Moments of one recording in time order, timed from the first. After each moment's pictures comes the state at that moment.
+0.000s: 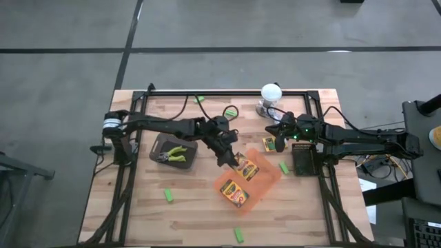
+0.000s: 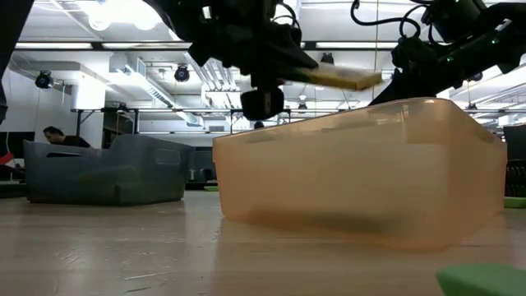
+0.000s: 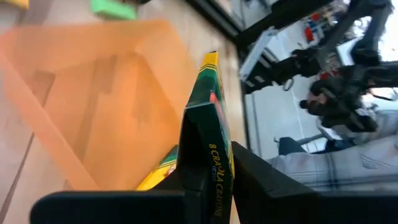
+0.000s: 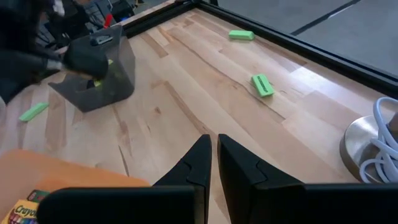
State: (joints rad) left arm 0.10 1.77 1.24 -0.01 0.63 -0.58; right arm -0.27 0.78 0.33 0.04 0.08 0.34
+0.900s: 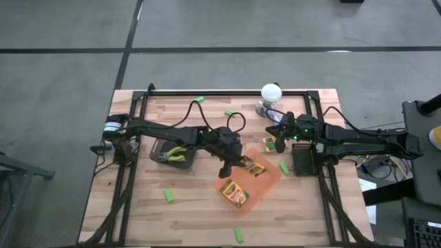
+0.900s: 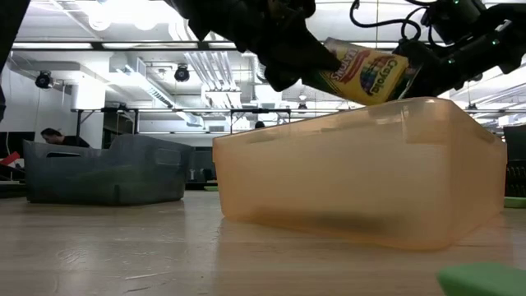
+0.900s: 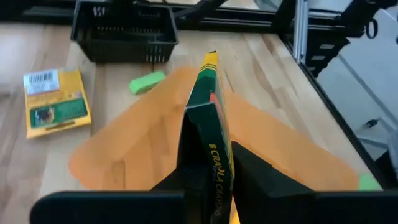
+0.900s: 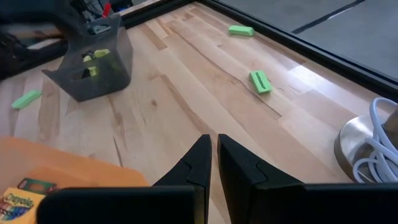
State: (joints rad) left arm -0.02 1.79 1.32 -0.05 0.28 -0.04; right arm -0.27 0.78 0.33 0.02 0.08 0.29
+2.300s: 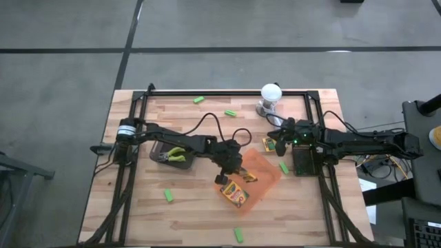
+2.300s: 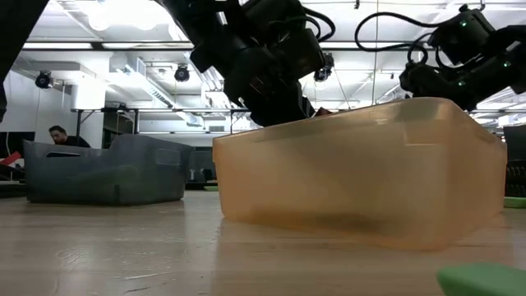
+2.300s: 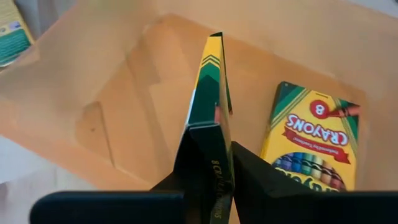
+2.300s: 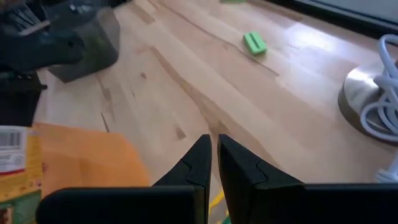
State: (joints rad) left arm -0.04 1.95 1.32 -0.15 0.23 0.21; right arm -0.27 0.78 0.20 0.11 0.08 0.37
